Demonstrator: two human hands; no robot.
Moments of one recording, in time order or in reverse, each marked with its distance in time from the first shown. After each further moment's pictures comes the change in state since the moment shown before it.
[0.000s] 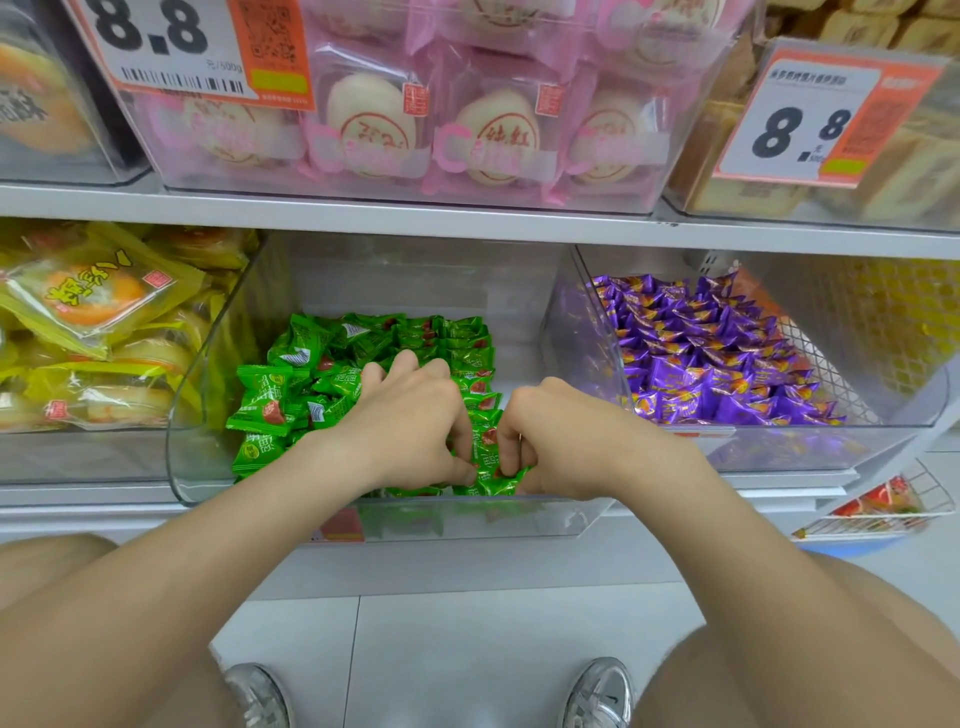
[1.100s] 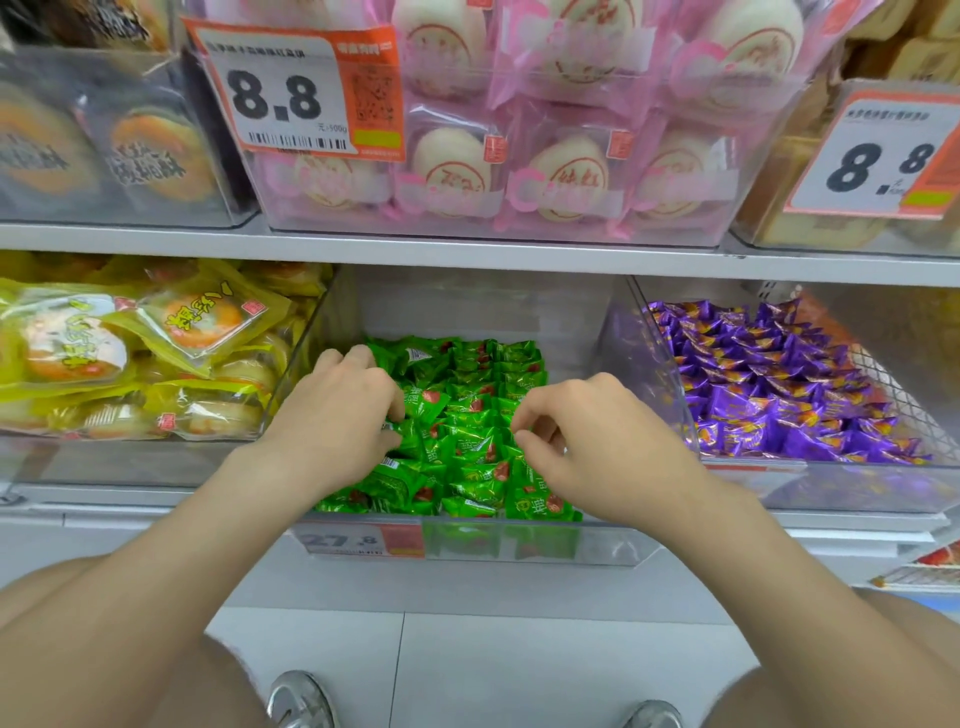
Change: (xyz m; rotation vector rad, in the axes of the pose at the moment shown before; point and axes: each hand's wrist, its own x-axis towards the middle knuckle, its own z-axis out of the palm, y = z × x) left_hand -0.042 -0.083 -0.020 0.141 0.141 -0.249; right_hand 0.010 -0.022 0.005 0.081 0.423 -0.067
